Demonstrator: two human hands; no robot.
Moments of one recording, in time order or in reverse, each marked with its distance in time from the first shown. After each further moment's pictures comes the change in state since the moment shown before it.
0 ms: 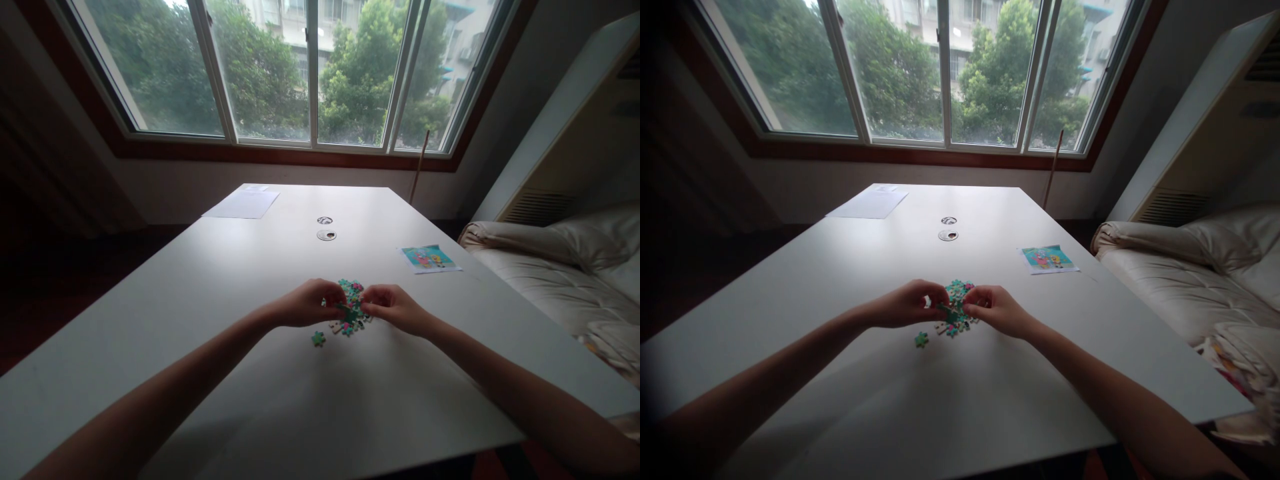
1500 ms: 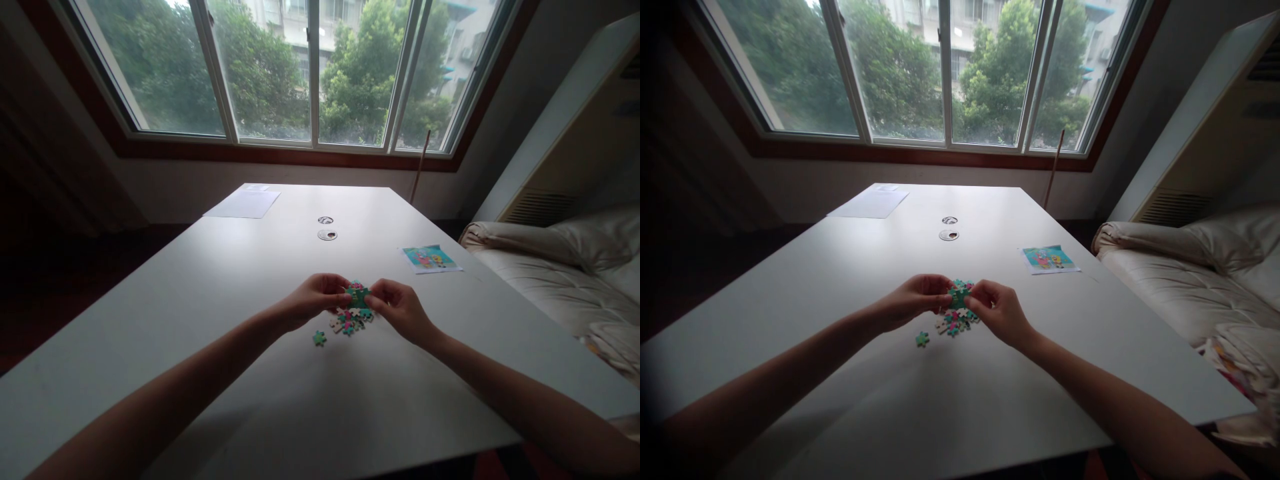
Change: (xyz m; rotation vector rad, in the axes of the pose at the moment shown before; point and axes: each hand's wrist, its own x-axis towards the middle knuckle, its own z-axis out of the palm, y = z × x) left_hand 0.011 -0.007 0.019 -0.875 0.173 -0.178; right_hand -0.008 -0.014 0.013 0.057 0.337 -0.112
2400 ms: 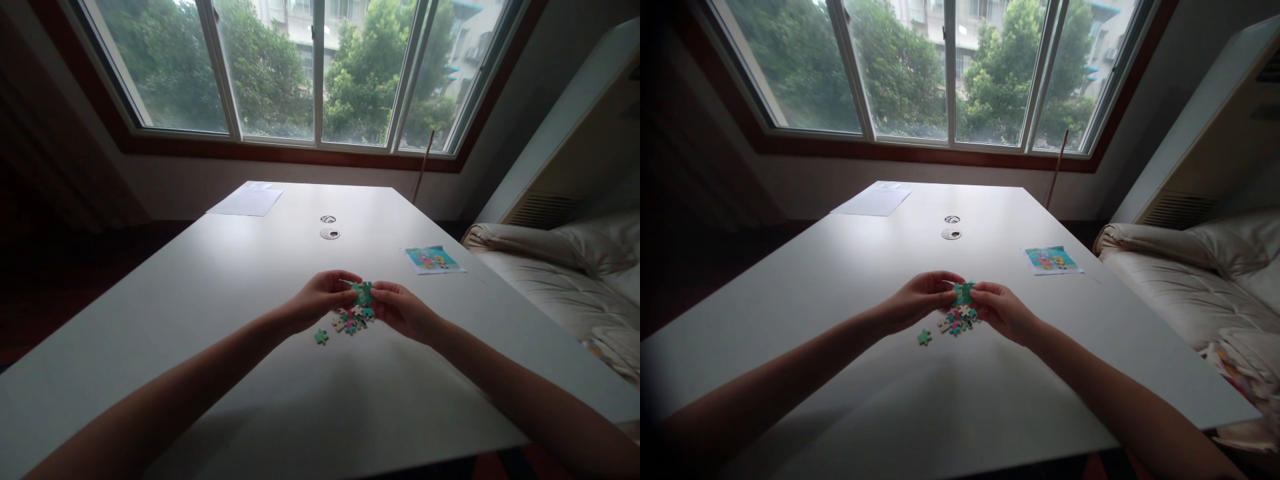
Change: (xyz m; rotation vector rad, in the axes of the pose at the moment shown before) left_hand -0.001 -0.007 0.003 -0.117 -0.018 0.091; right_hand 0.009 0.007 0.002 0.765 -0.193 0.445
